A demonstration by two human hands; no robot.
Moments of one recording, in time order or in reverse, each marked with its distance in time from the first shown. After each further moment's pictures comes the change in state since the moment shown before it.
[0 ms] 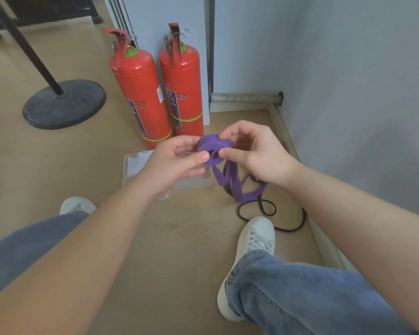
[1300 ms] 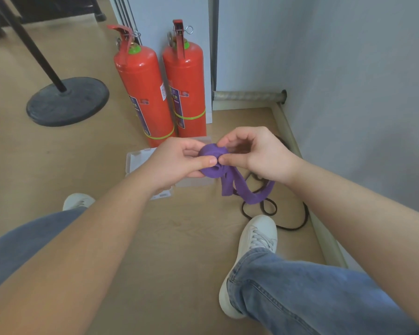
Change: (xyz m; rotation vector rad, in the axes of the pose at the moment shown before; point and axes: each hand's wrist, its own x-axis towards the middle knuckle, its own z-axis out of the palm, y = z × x) left_hand -0.003 0.010 -0.003 0.225 -0.099 -0.032; right_hand -0.001 -0.006 0.001 -0.100 -0.129 0.080
